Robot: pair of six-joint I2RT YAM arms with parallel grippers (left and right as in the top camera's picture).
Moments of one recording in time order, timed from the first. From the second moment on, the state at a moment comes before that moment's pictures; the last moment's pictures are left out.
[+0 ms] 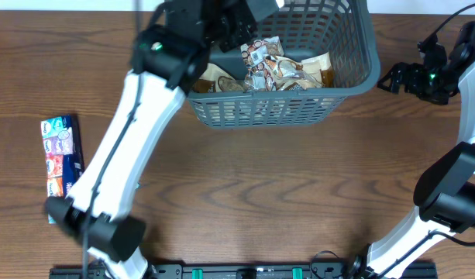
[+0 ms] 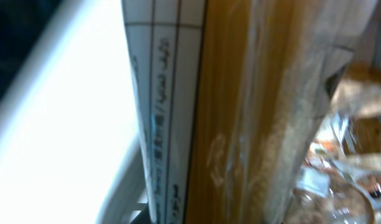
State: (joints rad) left arm -0.46 1.85 2.04 -0.69 0.08 0.75; right arm -0.39 2.00 1.82 -1.13 -0.31 -0.17
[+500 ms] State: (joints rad) left arm -0.45 2.16 2.04 -0.89 0.07 0.75; right arm -0.39 2.00 1.82 -1.13 -0.31 -0.17
